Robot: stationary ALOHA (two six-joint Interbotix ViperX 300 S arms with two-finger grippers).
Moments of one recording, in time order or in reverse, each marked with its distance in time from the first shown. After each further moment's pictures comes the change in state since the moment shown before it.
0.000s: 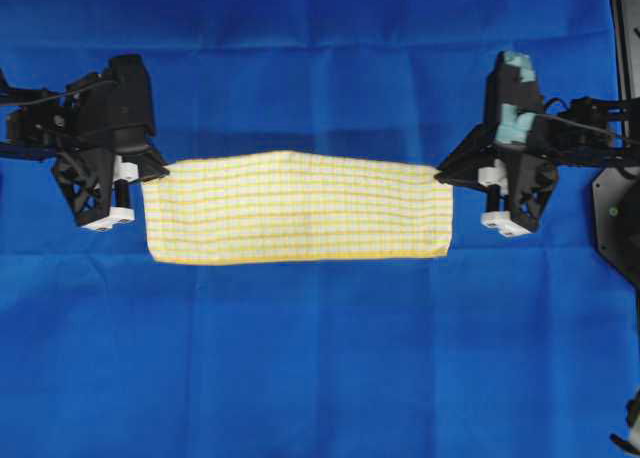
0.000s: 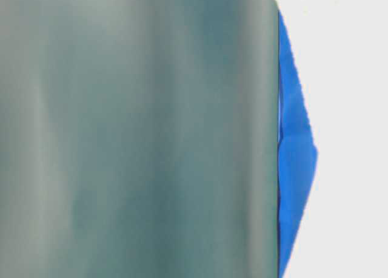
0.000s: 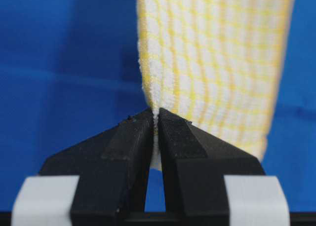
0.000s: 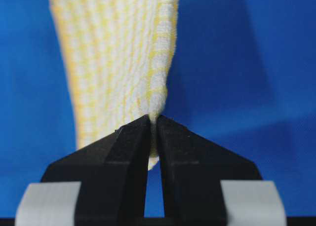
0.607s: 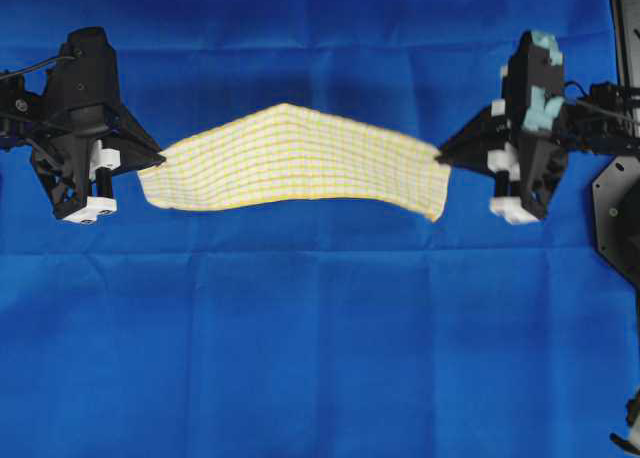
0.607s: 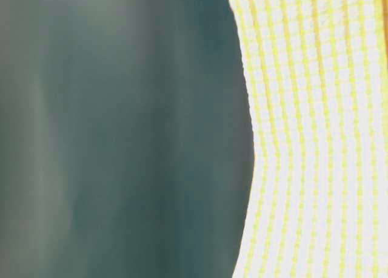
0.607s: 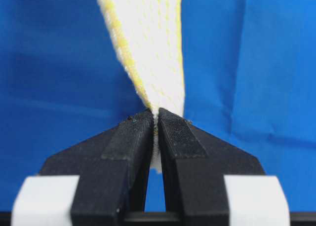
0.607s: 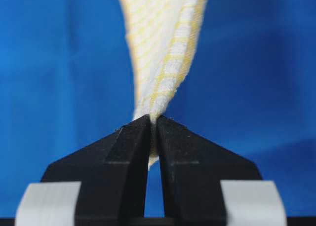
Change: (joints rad) left arm -0.011 -0.112 -0.017 0.000 -0.002 -0.026; right arm -0.052 -0.037 -0.028 -0.044 -0.034 0.002
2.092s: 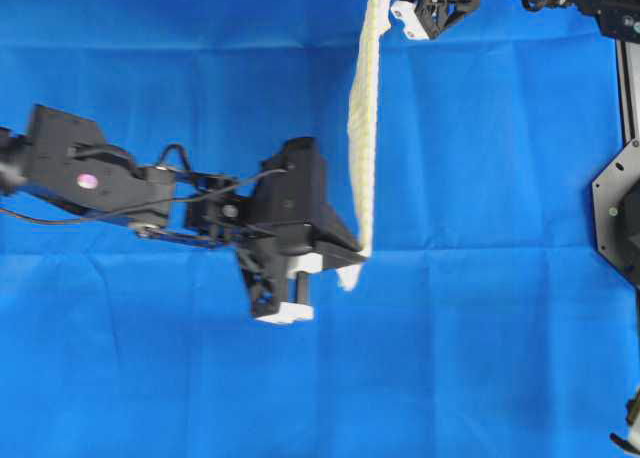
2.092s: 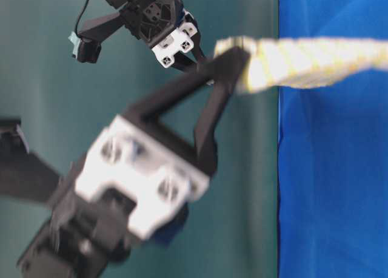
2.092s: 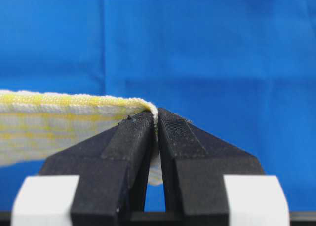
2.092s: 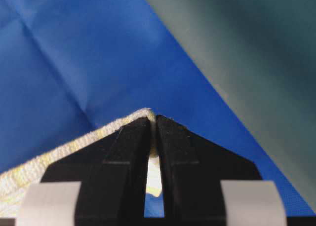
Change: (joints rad) left arm -0.245 0.612 -0.532 -0.002 -0.357 -0.040; right arm -0.426 0.440 -0.347 -0.063 -0.163 -0.008
